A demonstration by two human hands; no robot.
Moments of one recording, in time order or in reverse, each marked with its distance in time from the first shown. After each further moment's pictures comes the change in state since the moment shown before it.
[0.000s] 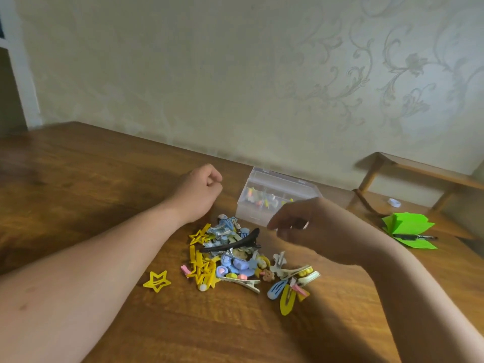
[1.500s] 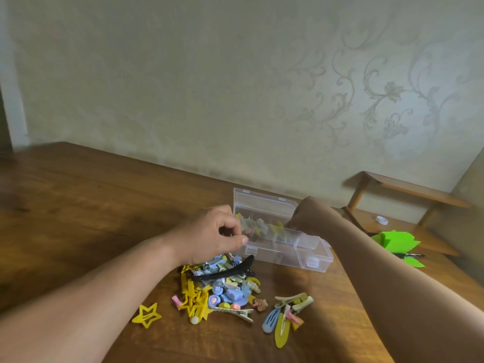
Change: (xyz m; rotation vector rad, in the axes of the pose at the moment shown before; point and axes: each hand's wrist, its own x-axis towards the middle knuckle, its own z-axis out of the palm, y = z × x) left_hand -0.027 0.021 0.007 -0.027 -0.329 0.360; right_hand 0.107 0.077 -0.012 -0.240 0.118 0.561
